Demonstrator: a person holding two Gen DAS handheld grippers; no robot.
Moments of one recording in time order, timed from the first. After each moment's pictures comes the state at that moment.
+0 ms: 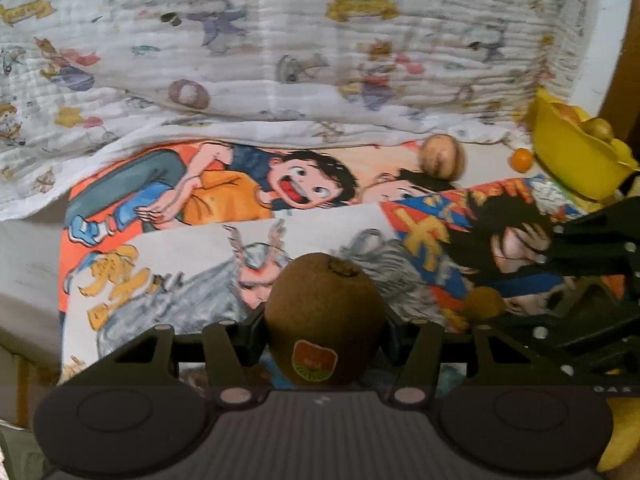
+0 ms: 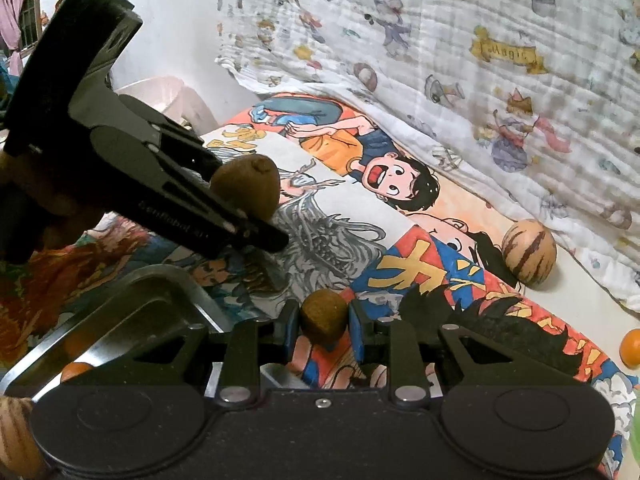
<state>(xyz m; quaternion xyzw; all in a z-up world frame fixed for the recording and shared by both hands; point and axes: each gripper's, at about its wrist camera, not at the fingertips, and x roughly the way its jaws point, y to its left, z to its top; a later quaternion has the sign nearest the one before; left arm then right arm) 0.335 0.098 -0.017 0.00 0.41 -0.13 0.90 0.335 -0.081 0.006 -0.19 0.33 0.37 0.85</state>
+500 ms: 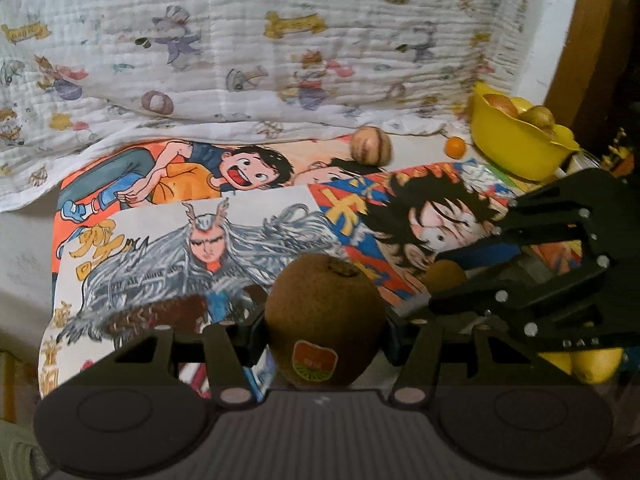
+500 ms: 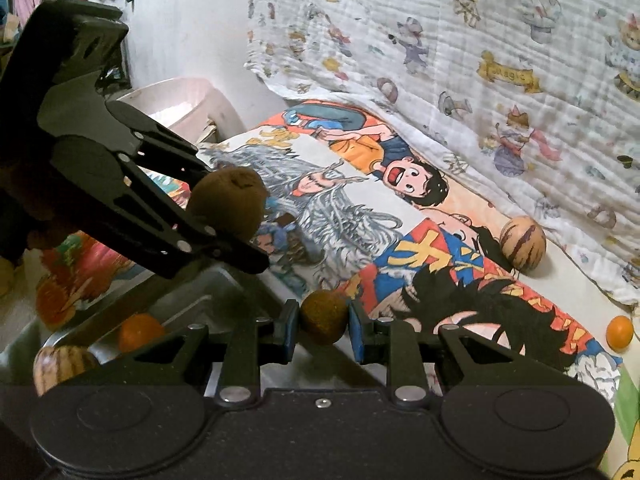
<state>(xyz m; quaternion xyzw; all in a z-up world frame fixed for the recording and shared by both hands) 0.267 0.077 0.007 0.00 0.40 -0.17 0.90 0.291 -0.106 0.024 -0.20 0.32 0.40 0.84</state>
